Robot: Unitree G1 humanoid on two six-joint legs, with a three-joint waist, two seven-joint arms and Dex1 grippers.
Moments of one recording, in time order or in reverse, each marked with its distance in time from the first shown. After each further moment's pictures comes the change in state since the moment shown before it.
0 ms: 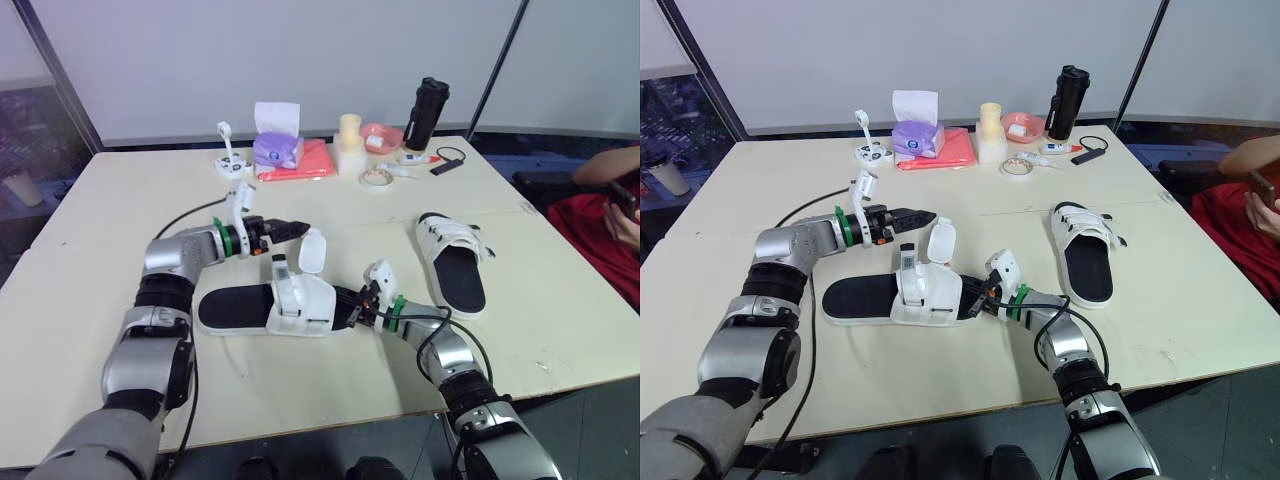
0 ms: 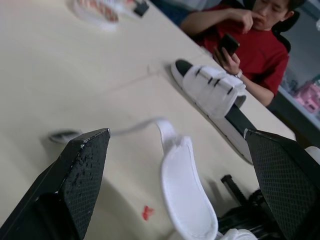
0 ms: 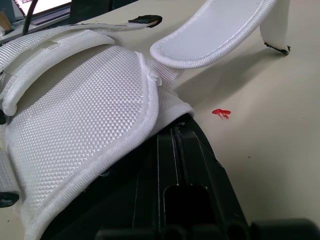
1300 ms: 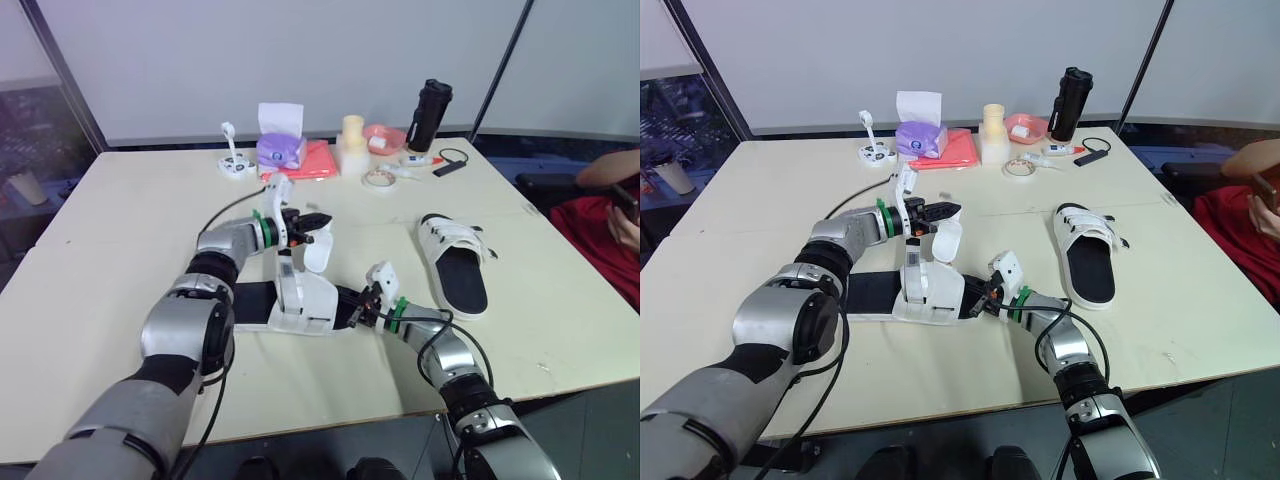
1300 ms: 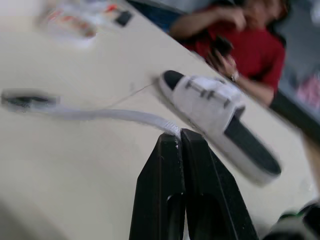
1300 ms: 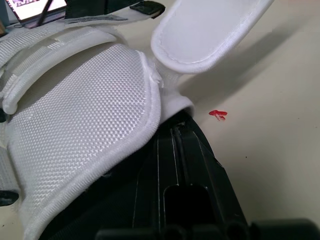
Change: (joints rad) left arm -0.178 -0.121 -0.100 0.323 0.286 -0.661 -0.152; right arm 0.017 0.006 -0.011 0.001 0.000 -0.026 -0.025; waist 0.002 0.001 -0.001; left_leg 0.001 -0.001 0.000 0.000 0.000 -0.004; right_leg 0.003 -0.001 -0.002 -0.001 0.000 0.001
